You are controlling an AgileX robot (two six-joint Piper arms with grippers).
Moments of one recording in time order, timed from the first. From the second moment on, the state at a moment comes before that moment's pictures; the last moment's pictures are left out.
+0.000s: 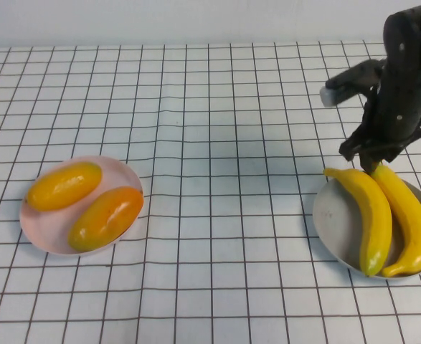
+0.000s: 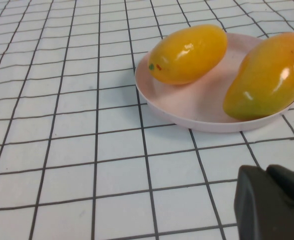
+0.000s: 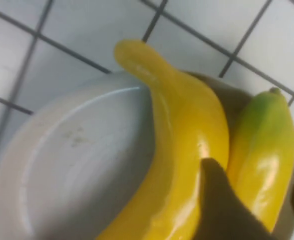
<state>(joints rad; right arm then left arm) 0.28 2.03 -1.74 -0.13 1.23 -0.18 -0.09 -0.01 0.03 -0.03 0.37 0.11</state>
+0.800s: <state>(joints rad) 0.38 0.76 -0.69 0.20 0.47 -0.14 -0.09 -0.01 0.03 -0.03 0.37 0.11</state>
